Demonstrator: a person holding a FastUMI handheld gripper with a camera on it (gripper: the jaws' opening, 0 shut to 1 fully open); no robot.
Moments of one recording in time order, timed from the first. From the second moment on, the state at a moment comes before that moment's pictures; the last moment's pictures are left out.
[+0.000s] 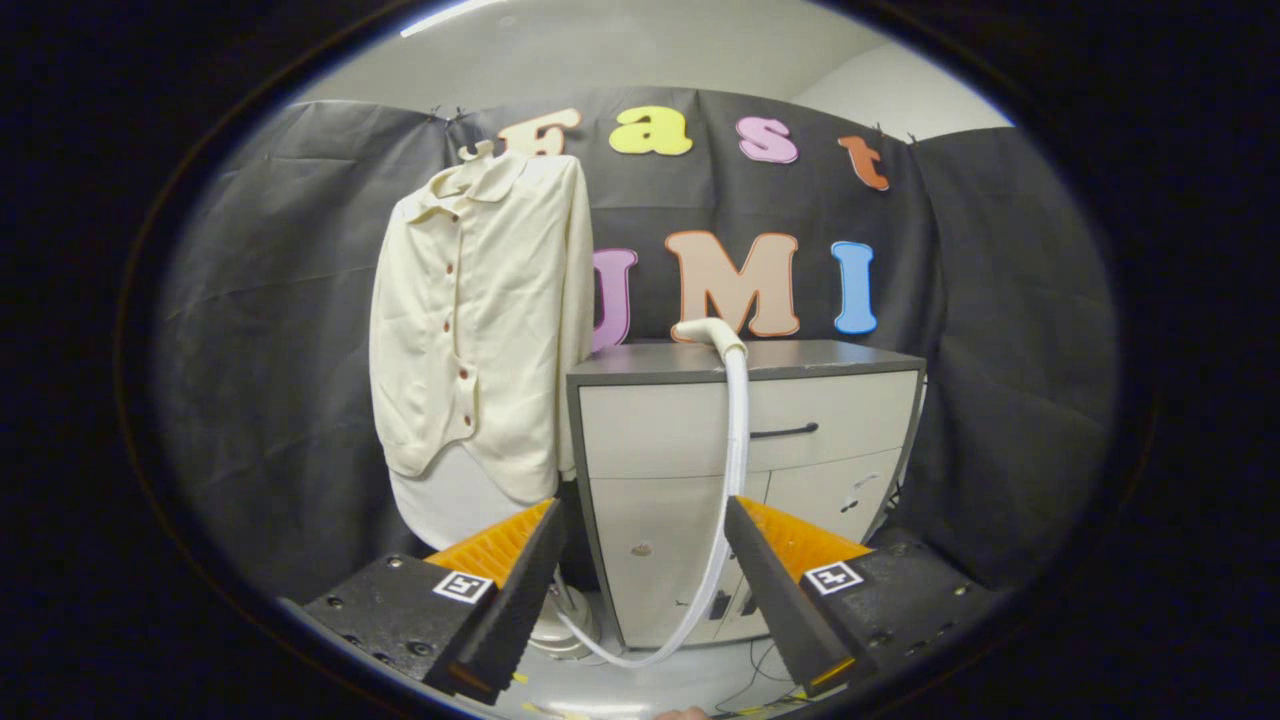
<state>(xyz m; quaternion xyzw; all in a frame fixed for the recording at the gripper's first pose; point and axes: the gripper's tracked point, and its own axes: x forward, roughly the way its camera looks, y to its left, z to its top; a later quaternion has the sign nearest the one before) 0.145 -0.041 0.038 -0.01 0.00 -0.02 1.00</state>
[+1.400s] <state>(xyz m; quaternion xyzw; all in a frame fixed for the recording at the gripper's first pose) 0.443 -0.150 0.145 -0.02 0.06 -0.01 1.00</state>
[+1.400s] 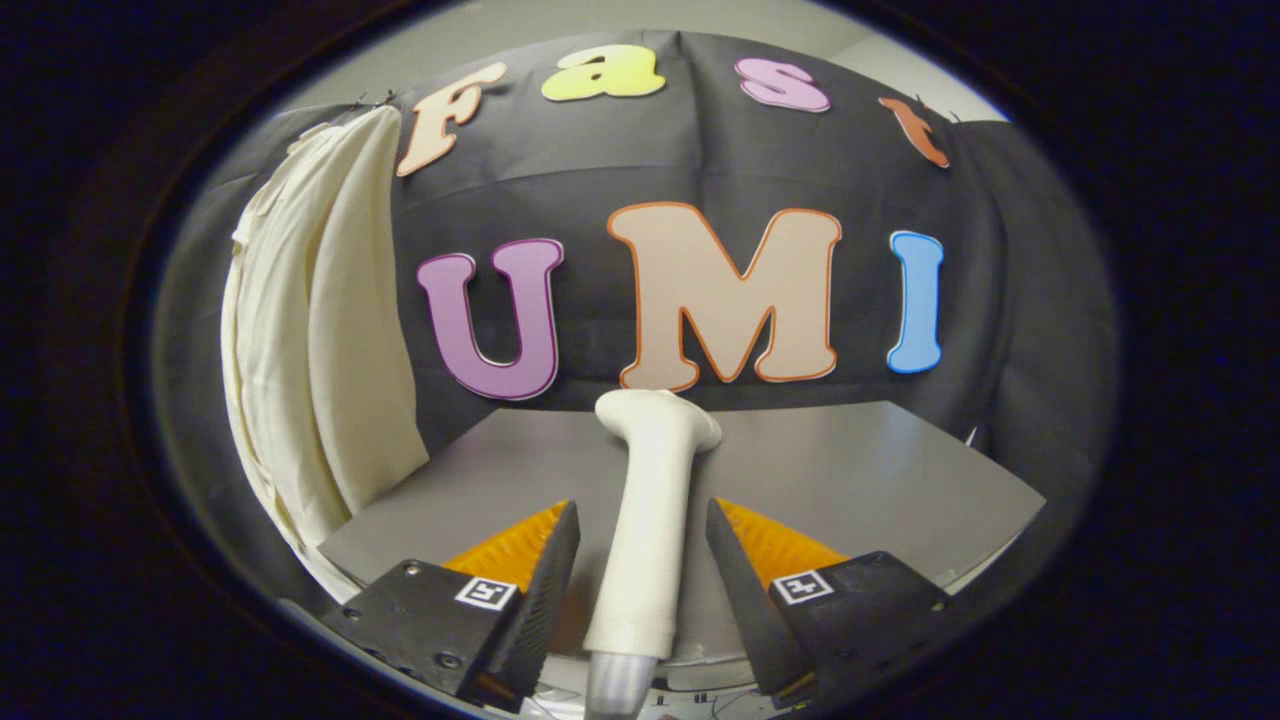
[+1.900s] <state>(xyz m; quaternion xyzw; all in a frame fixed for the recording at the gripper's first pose) 0.471 -0.157 0.134 -0.05 0.13 -0.03 0.99</state>
